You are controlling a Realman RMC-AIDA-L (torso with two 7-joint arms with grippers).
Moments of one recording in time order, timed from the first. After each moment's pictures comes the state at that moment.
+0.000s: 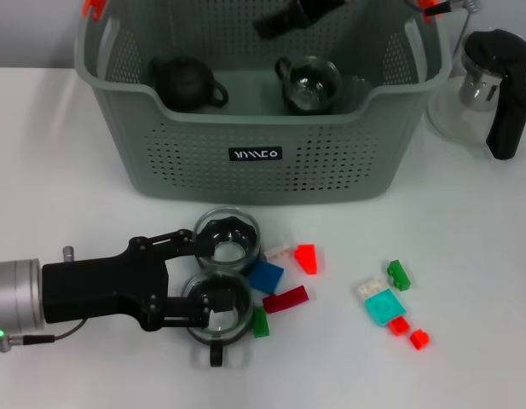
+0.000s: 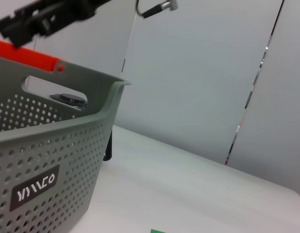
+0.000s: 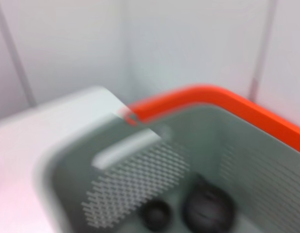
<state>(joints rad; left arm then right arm) -0.43 -2.10 0.55 0.55 2.09 1.73 -1.17 1.10 2.05 -1.10 -0.91 -2.38 -1.16 2.33</state>
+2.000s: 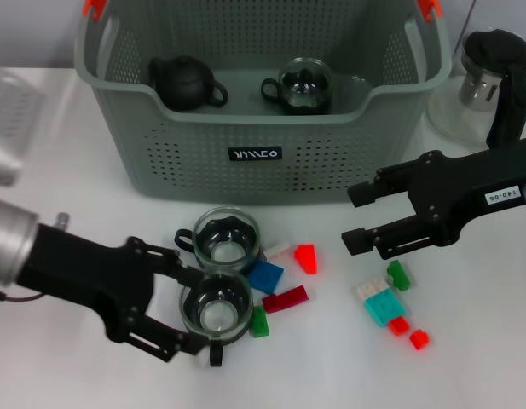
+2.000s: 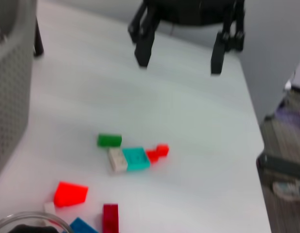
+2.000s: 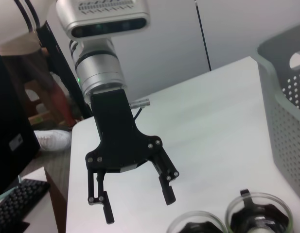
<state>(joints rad) -0.49 -2.12 0.83 1.13 2.29 1.93 -1.60 0.63 2.05 -0.99 -1.10 -2.03 -1.79 1.92</state>
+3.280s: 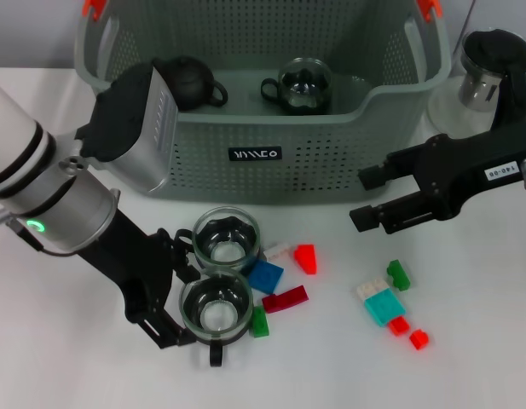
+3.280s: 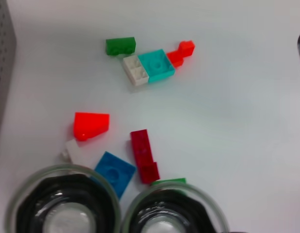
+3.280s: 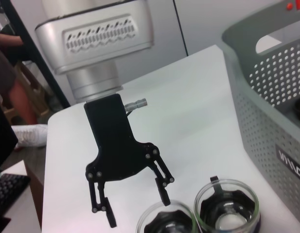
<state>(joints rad) -0.65 -2.13 1.17 1.20 2.55 1.80 -1.76 0.71 2.00 -0.97 -0.99 -2.08 -1.74 1.93</state>
